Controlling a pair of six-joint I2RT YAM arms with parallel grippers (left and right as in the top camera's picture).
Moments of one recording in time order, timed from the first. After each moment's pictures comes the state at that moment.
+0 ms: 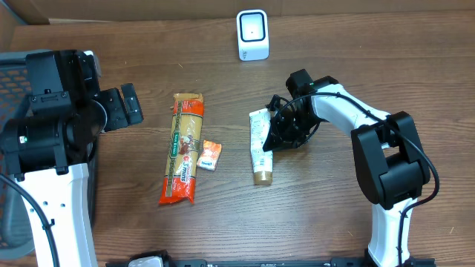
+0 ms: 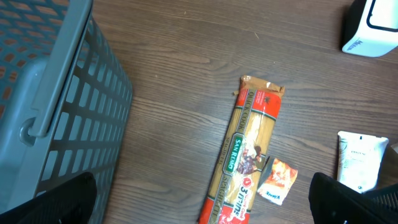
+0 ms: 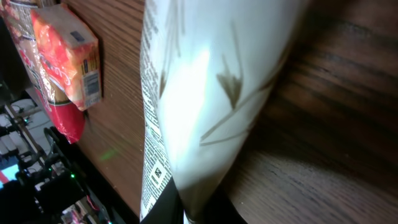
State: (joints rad) left arm 0.14 1.33 1.71 -1.32 -0.06 -0.13; right arm 0.37 2.15 1.46 -0.95 -0.70 0.07
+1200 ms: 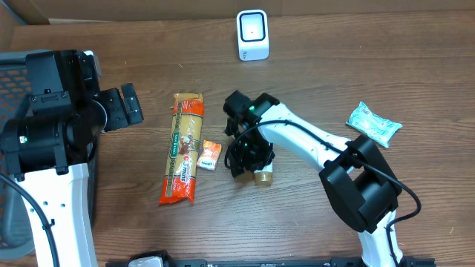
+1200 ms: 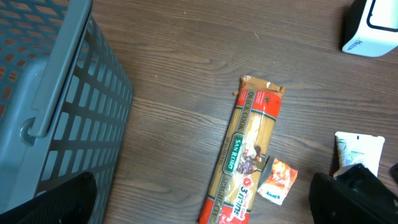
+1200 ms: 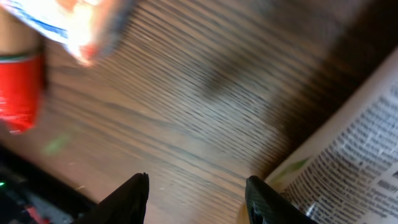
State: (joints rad) left arm 0.14 1.33 1.71 -1.32 -0.06 -0.13; right arm 0.74 2.12 1.59 -1.10 -0.38 0.29
